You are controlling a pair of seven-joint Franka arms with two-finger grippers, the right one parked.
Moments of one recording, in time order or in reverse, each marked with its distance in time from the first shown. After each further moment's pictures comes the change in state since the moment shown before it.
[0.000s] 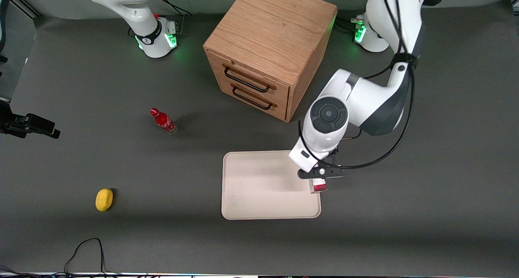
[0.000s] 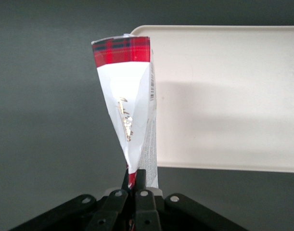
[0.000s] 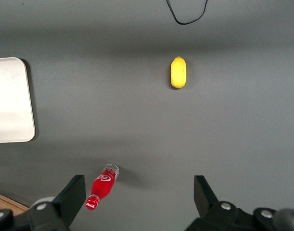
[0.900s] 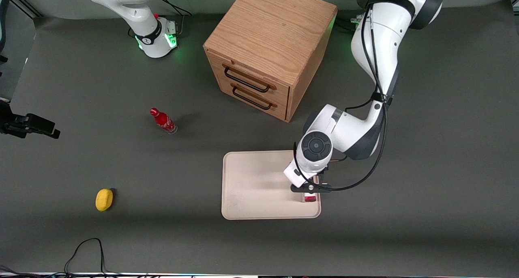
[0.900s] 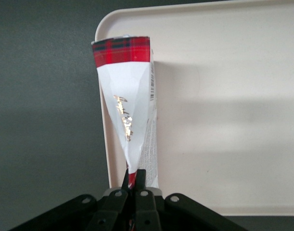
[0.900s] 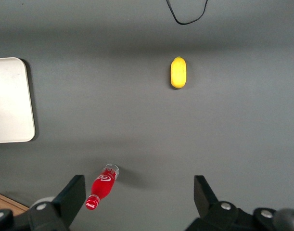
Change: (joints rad) arm 0.008 0.168 0.002 -0.002 0.002 0.167 0.061
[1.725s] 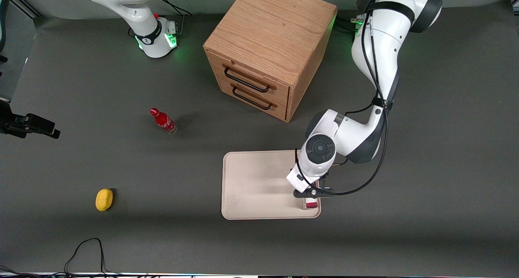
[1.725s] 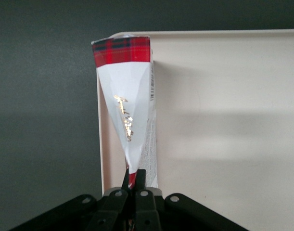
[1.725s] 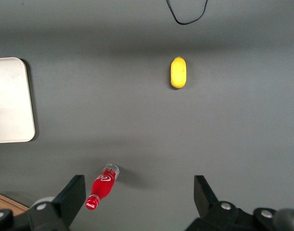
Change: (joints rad) arm 0.016 0.022 0.001 0.000 0.000 0.083 -0.019
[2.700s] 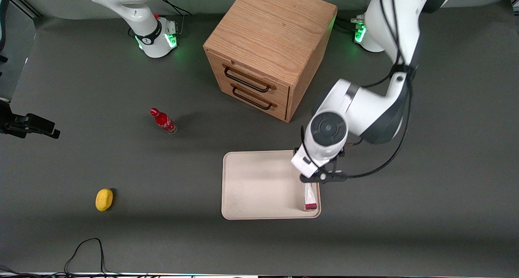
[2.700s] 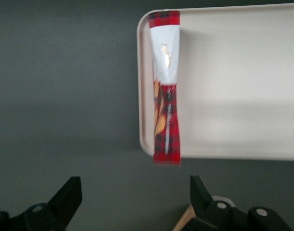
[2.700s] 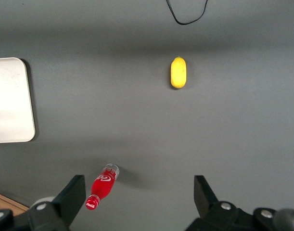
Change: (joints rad) arm -0.007 -0.244 -0.010 0.045 0.005 -0.422 0.000
